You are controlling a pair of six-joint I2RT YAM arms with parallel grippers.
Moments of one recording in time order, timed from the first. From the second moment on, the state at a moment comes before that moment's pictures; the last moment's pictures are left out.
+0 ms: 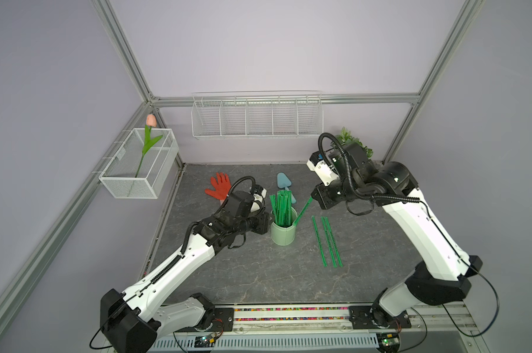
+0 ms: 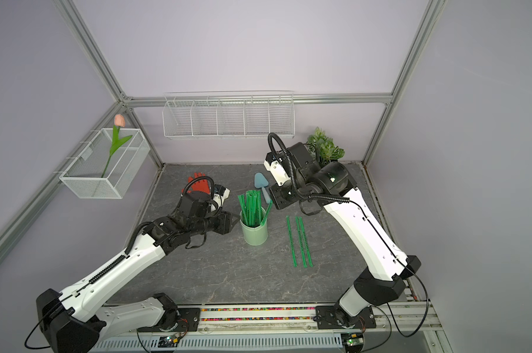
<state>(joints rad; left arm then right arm) -0.70 1.15 1.04 -0.55 0.10 -0.31 0.73 1.56 2.11 -1.42 -0.02 0.15</state>
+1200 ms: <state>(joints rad) -0.70 1.15 1.04 -0.55 0.11 -0.31 0.30 1.74 1.74 -1.68 0.01 0.12</state>
